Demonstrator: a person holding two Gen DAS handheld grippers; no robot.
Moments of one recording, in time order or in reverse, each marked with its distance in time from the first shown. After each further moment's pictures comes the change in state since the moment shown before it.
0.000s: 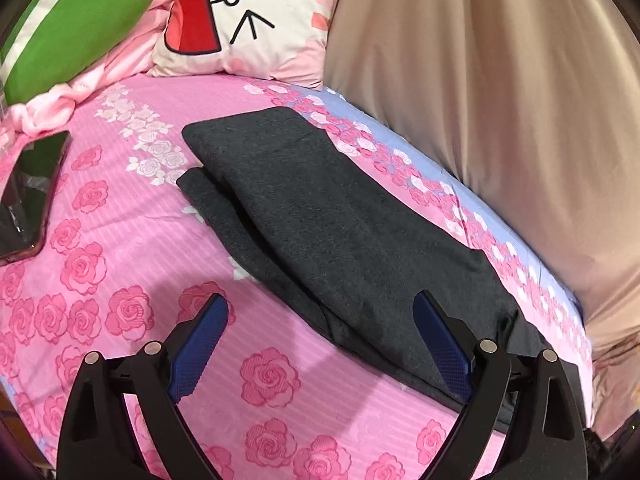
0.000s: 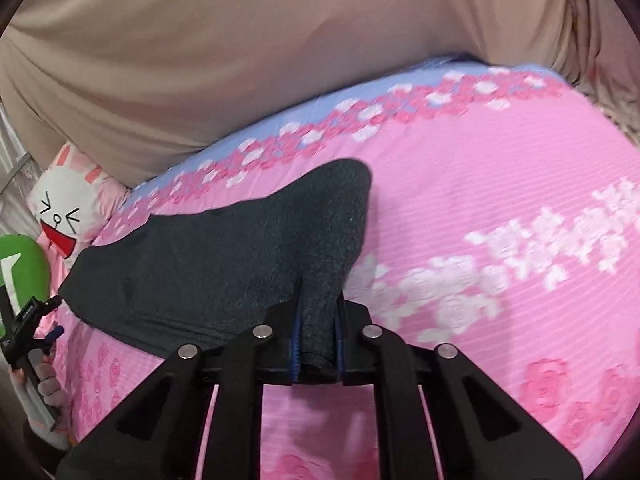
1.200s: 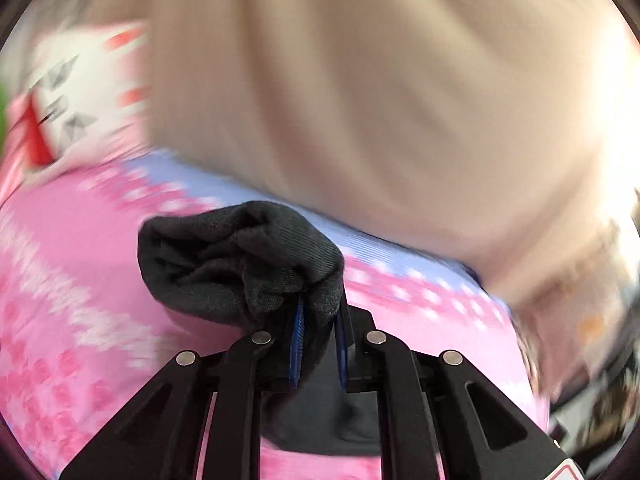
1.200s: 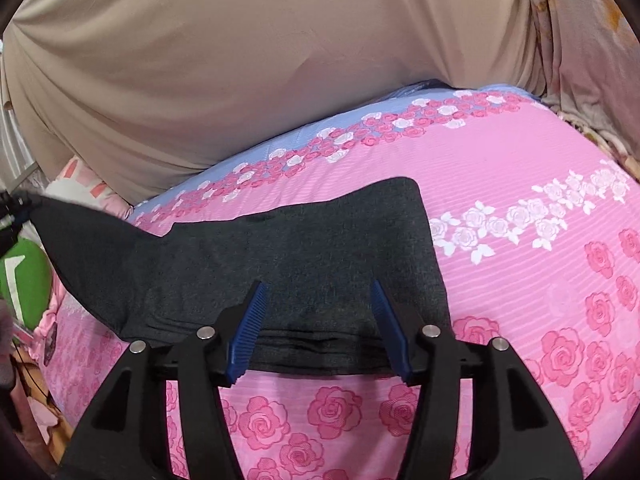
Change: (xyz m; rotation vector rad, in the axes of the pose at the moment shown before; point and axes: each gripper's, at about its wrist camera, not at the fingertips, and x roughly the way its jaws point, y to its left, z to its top) left arm -0.095 -0.212 0.018 0.309 -0.019 -0.353; right arm -0.043 -0.022 -0.029 0.035 -0.079 0.014
